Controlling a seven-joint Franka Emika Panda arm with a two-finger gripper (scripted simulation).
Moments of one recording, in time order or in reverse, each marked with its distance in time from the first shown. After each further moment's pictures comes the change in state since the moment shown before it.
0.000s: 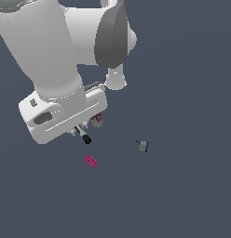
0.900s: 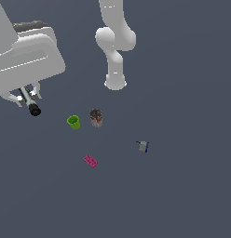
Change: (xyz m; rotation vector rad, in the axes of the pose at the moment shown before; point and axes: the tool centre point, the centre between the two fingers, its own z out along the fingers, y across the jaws) arm -0.058 0.065 -0.118 -0.001 -0.001 0.001
